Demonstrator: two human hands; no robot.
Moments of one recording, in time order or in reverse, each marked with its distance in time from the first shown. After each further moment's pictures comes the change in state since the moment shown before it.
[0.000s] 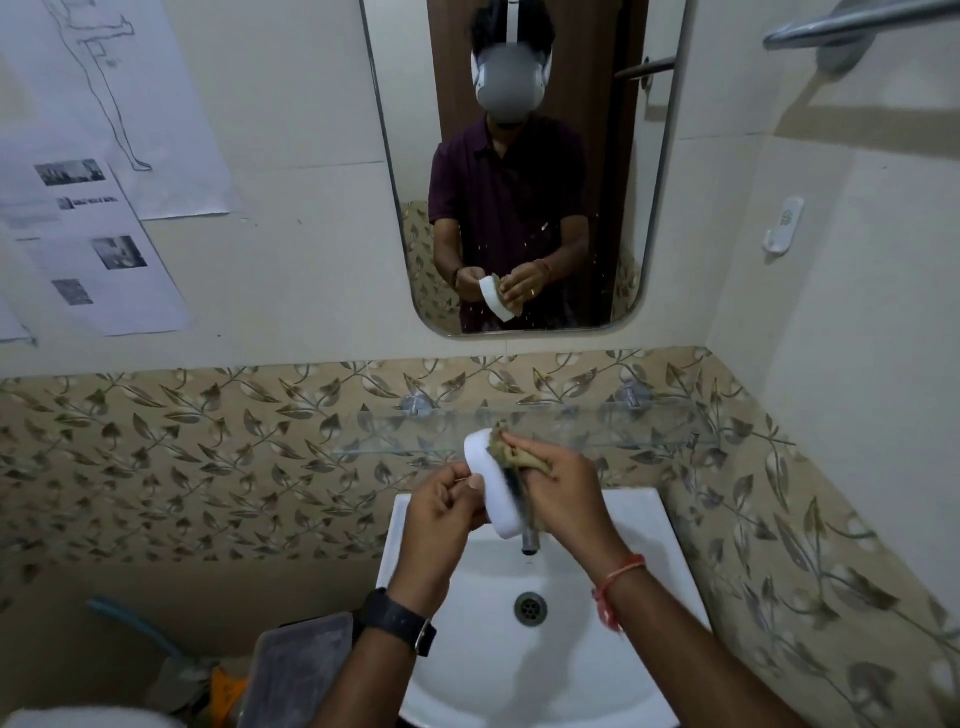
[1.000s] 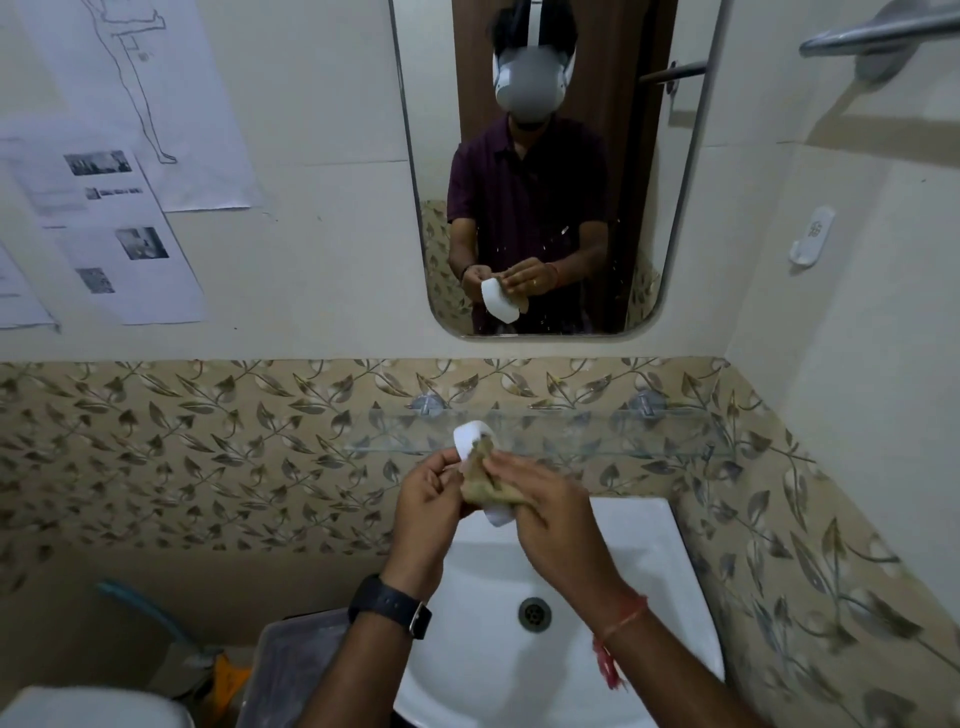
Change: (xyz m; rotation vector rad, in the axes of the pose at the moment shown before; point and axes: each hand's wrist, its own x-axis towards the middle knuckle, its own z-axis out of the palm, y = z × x) left_hand 0.015 0.008 -0.013 -0.023 0.101 -0.044; right_hand -0.019 0.000 0.014 -0.171 -0.061 -0.360
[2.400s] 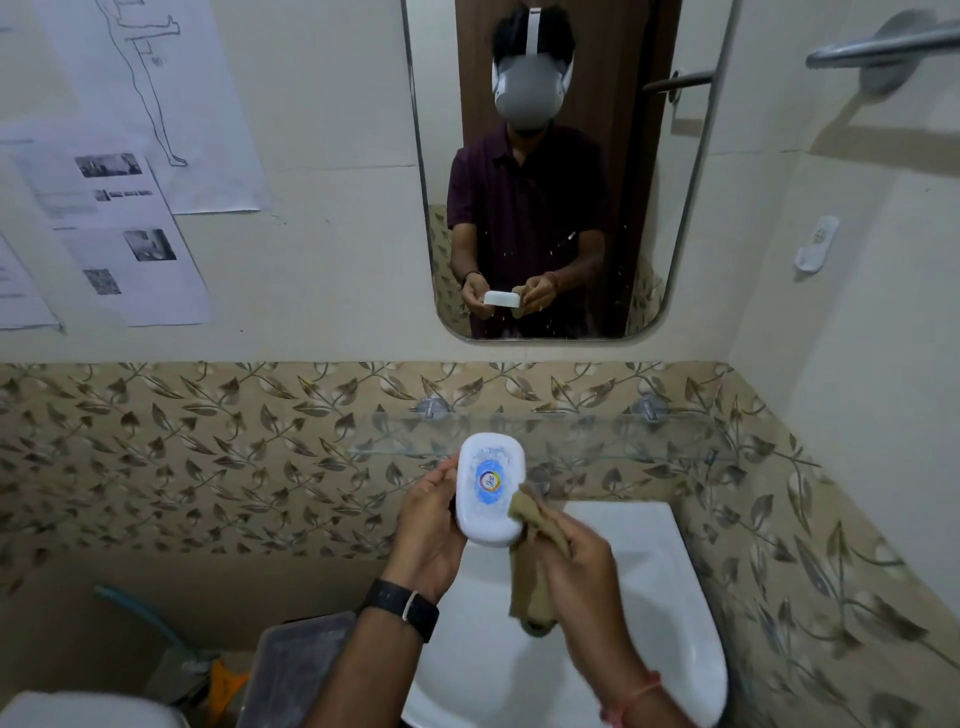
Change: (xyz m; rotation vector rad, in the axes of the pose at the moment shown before) left_hand 0.011 -0.007 -0.004 -0.320 0.079 -0.267; right_hand -0.045 -0.023 0.012 0.514 0.248 0.585
